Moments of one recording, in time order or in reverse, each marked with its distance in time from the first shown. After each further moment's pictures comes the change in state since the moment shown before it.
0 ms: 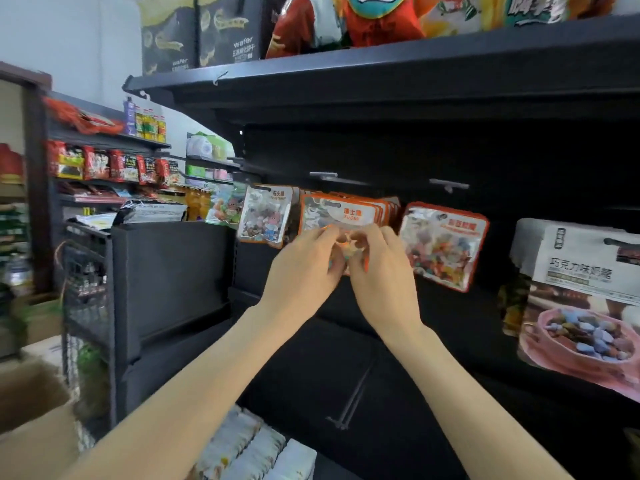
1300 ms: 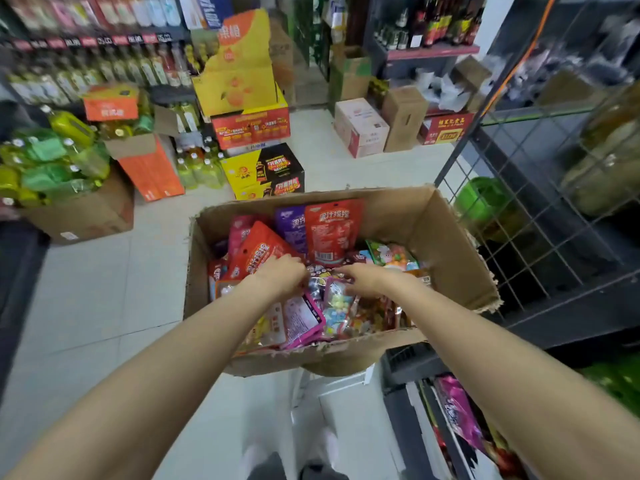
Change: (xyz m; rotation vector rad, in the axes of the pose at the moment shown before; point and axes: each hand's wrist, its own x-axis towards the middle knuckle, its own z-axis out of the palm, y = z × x) left_hand -0.411 -0.647 -0.208 0.453 -1.314 -0.977; right_hand -0.226 -0.343 0.710 0.068 -1.947 -0.411
